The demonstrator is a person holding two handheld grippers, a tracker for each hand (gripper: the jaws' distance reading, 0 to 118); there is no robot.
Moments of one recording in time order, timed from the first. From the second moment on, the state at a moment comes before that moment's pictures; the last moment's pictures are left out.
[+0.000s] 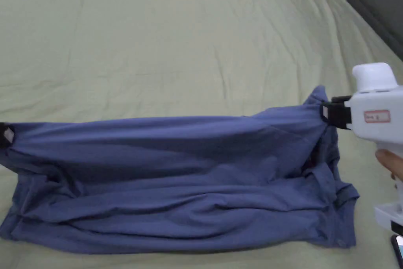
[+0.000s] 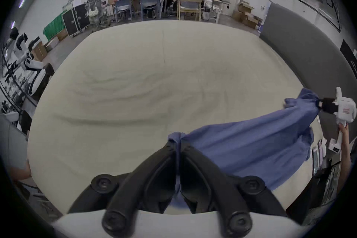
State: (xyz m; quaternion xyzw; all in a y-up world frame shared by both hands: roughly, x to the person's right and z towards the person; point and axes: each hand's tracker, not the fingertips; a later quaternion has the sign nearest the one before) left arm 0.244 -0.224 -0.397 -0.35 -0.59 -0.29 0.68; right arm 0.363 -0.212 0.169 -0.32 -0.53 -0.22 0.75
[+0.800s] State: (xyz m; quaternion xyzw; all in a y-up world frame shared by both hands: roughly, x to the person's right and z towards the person) left arm 0.173 -0.307 -0.392 -0.46 -0.51 -0.31 0.66; right arm 0.260 -0.306 0.214 -0.38 -0.52 -0.35 0.68
